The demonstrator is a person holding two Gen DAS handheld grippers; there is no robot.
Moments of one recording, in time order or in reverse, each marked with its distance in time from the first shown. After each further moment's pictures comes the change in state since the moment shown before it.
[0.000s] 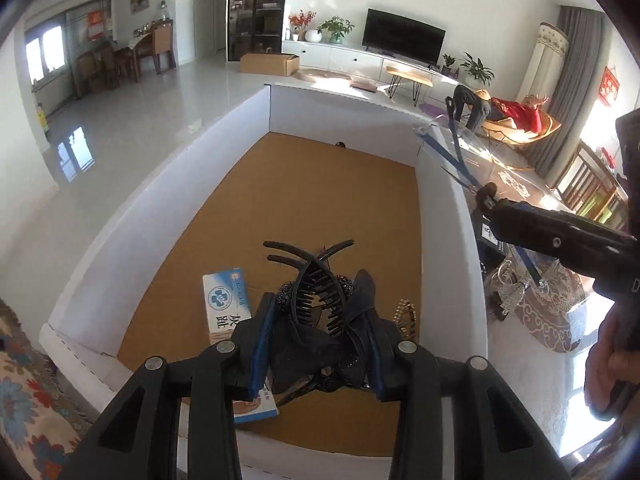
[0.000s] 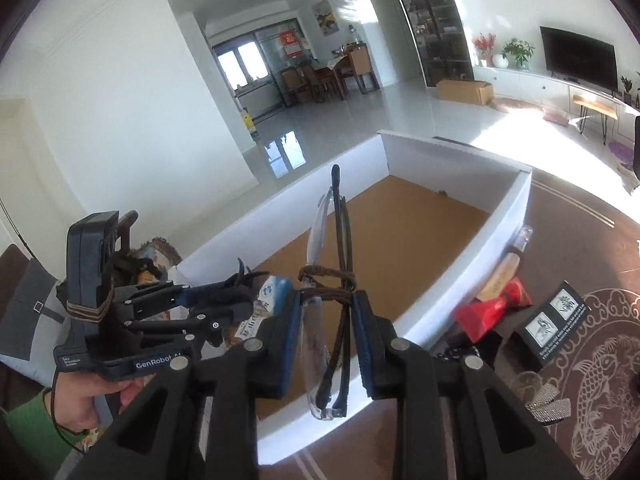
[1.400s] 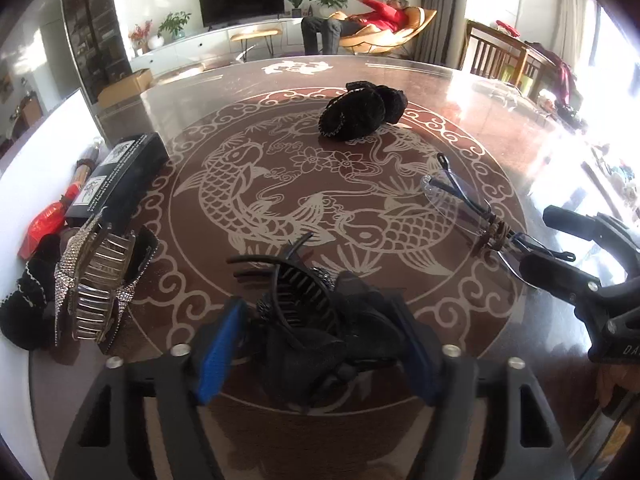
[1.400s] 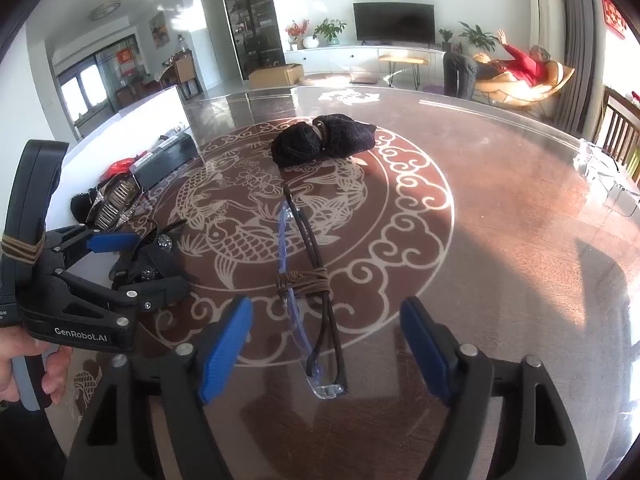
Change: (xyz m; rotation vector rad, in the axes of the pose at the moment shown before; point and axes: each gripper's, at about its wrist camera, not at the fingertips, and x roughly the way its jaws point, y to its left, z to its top) left arm 0.106 -0.390 -0.086 0.465 0.065 -0.193; right arm -0.224 -0.272 -0.267 0.269 -0.048 -0.556
